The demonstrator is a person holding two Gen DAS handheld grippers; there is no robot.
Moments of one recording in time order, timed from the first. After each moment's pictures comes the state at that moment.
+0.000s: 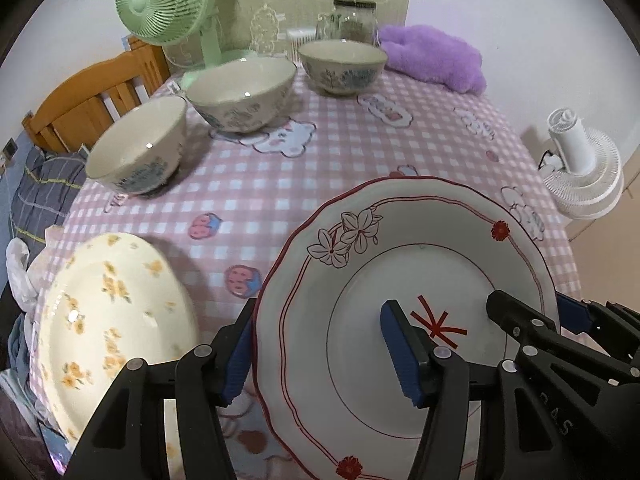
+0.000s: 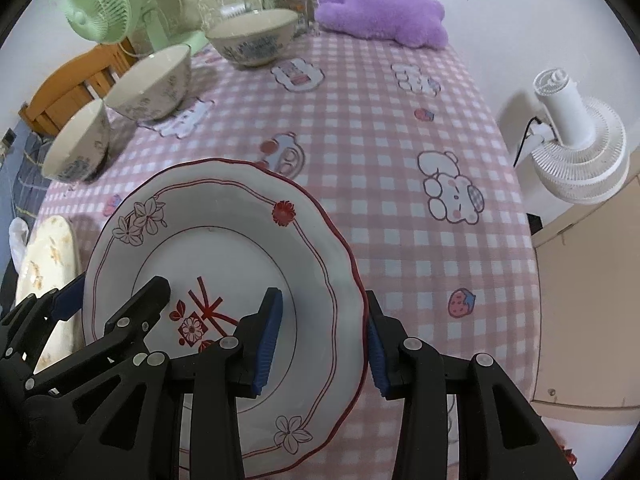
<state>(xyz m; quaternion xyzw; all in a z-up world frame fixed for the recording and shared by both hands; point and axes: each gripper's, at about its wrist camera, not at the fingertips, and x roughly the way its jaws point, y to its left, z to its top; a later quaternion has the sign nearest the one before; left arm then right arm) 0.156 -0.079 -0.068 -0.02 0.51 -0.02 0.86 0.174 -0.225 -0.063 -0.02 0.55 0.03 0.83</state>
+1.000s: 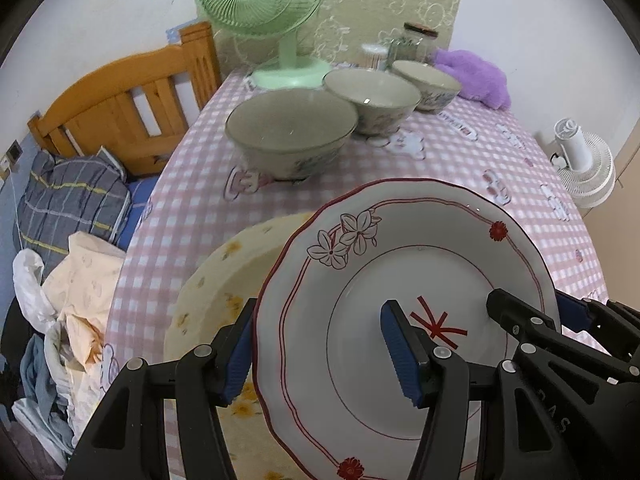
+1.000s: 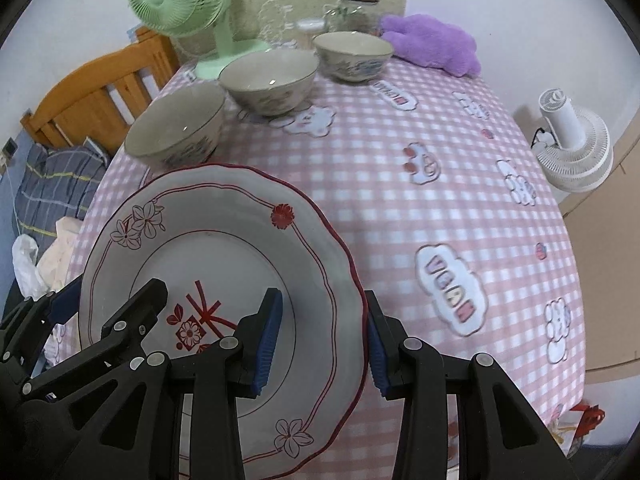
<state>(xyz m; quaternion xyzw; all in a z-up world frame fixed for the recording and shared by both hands) 0.120 0.089 -0.063 -0.01 0.50 -0.04 0.86 0.124 -0.048 -0.044 -0.01 0.53 -0.01 0.85</state>
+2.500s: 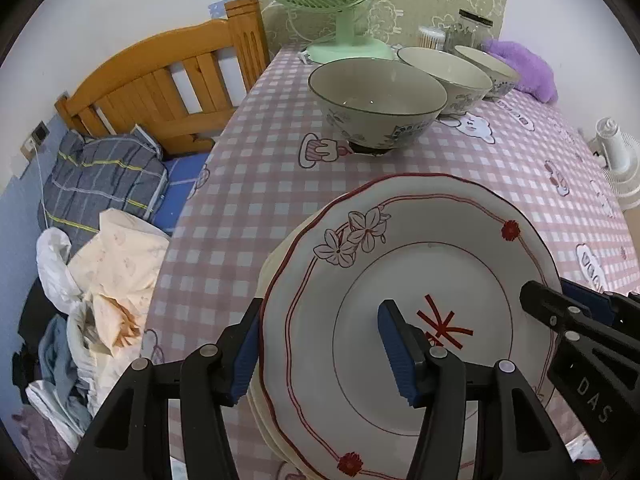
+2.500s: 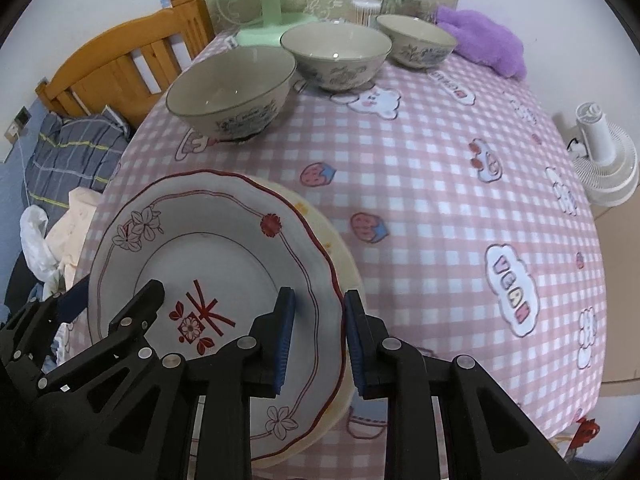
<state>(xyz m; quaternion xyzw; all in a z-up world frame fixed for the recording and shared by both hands) 0.120 0.138 -0.087 0.01 0.52 0.02 0.86 0.135 0.004 -0.065 -0.03 0.56 0.03 0.83</state>
